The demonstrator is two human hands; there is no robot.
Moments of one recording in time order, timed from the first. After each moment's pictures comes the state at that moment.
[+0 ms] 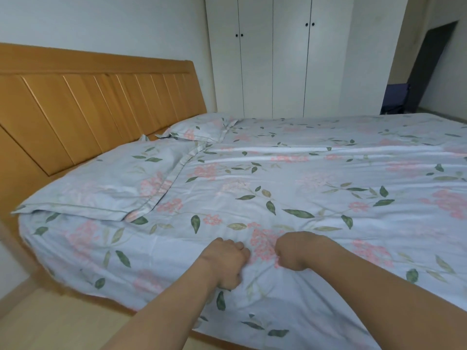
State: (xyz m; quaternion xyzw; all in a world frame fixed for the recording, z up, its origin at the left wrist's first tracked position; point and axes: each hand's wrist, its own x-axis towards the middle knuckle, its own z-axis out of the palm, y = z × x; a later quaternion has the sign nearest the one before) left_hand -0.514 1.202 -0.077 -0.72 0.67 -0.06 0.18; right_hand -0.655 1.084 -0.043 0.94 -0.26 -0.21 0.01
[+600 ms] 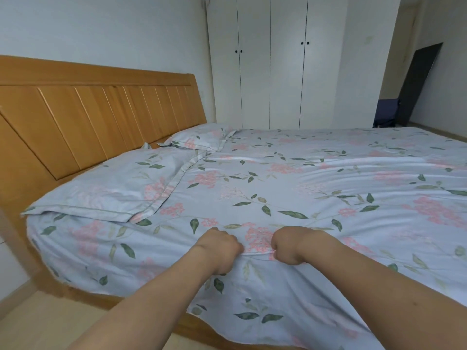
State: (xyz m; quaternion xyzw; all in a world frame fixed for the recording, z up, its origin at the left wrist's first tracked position) left_hand -0.531 1.224 -0.031 -0.72 0.65 -0.09 0.21; right_hand -0.680 1.116 -0.002 0.95 -0.27 -0.17 0.01
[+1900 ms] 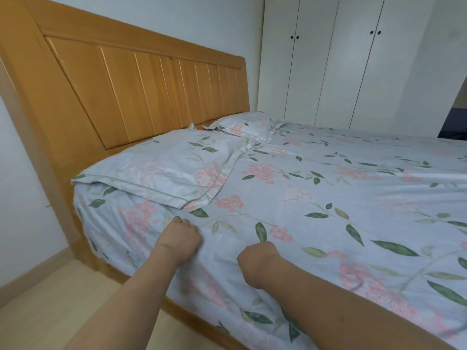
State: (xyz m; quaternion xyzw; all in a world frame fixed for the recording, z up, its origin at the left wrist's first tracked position) left_hand -0.288 1.326 -0.101 -0.81 0.47 -0.15 0.31; right_hand -0.442 1.217 -0.082 0.96 -0.13 -0.19 0.15
